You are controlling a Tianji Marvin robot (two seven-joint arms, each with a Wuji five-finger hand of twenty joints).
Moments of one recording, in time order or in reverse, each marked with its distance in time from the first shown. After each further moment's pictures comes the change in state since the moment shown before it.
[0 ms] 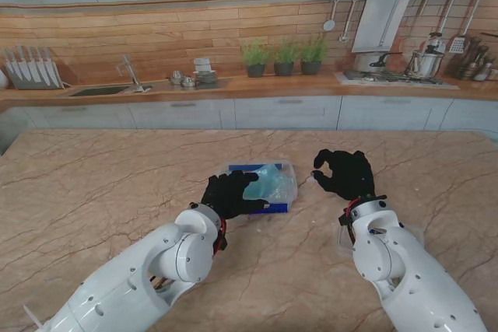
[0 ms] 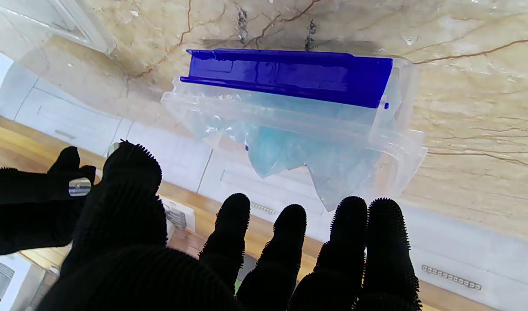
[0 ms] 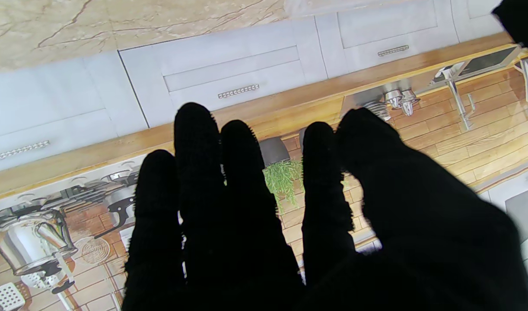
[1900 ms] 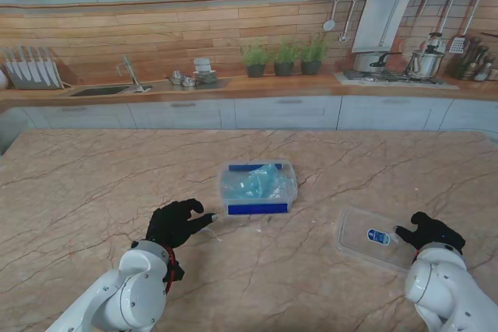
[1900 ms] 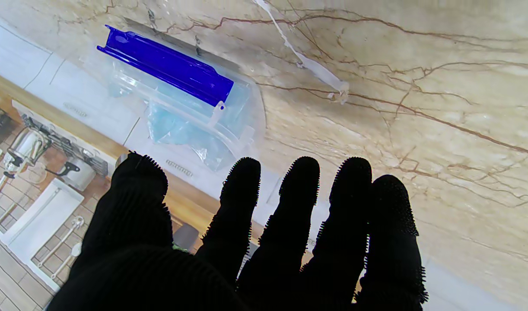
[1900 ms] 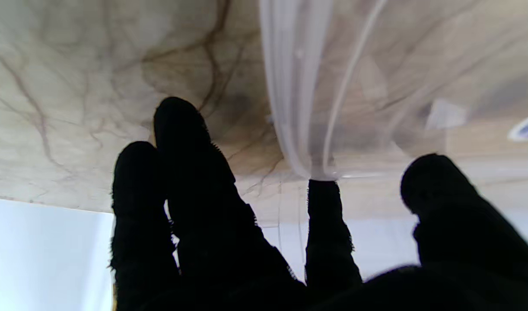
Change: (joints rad) left arm 0.436 0.029 -0.367 -0.216 0.013 -0.024 0.084; right arm -0.210 0.047 0.239 0.014 -0.065 0.581 0.404; left_hand 0.018 0.074 -0.013 0.000 0.254 0.045 0.205 0.088 0.392 0.056 0.158 0.123 0.270 0.019 0.247 0.112 0.160 0.072 0.281 0.192; right_hand -0.305 0.268 -0.247 0.071 -0.353 0.003 -0.422 0.163 -0.113 0.270 0.026 0.016 0.096 0.085 0.101 0.005 0.160 0.161 0.131 0.035
